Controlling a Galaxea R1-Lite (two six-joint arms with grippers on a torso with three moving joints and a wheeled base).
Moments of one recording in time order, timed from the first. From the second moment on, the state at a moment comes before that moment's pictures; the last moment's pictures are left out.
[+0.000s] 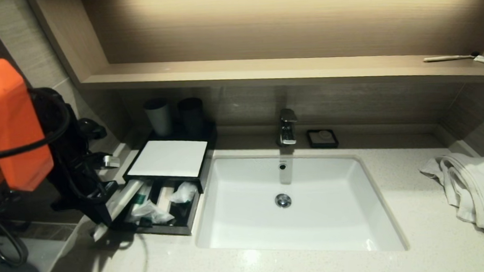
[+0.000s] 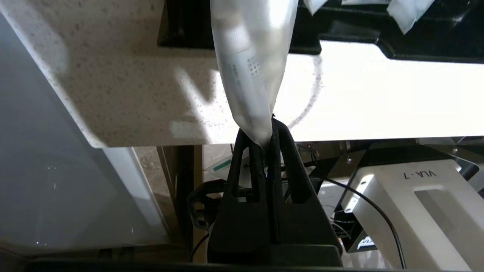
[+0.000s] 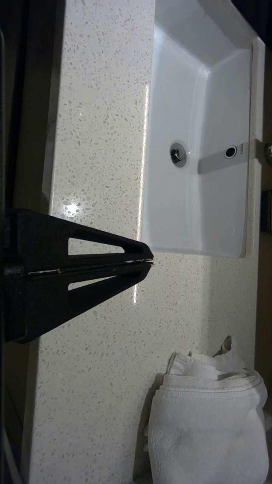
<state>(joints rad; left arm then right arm) 0.04 2.10 -1.81 1.30 -0.17 0.10 0.00 0.00 0.00 0.00 0.00 0.00</state>
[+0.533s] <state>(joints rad) 0.02 2.18 -1.89 1.30 -0.17 0.10 0.00 0.00 0.00 0.00 0.00 0.00</state>
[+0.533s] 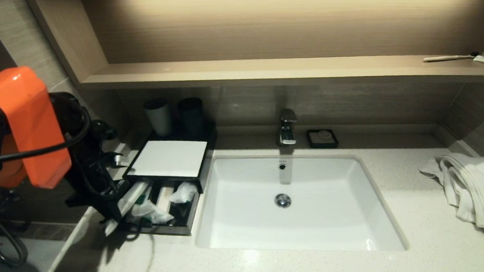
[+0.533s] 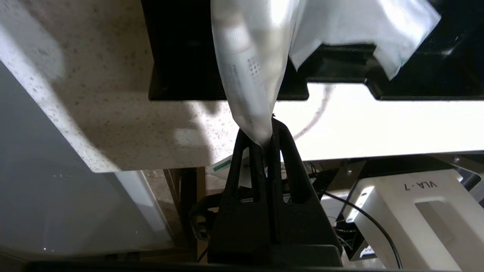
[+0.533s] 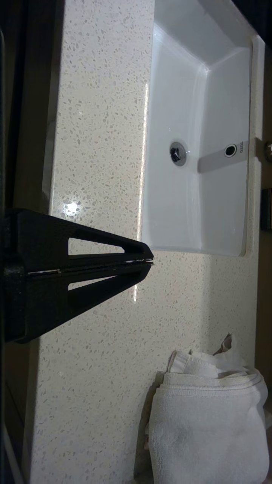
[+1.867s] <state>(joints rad) 0.00 2.26 -1.94 1.12 -0.17 -0.04 0.00 0.00 0.00 0.00 0.00 0.00</state>
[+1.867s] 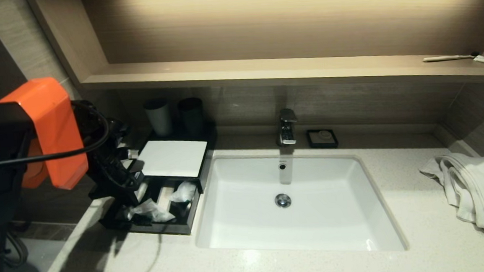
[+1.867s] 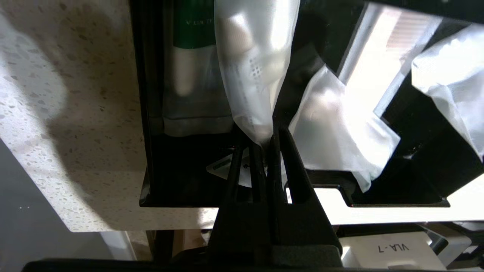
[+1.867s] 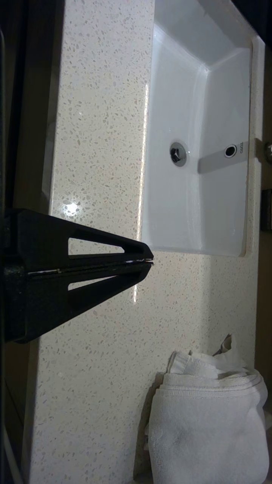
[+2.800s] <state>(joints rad) 0.00 2.21 -1.94 1.10 -0.17 -0.08 0.00 0.00 0.00 0.00 0.00 0.00</state>
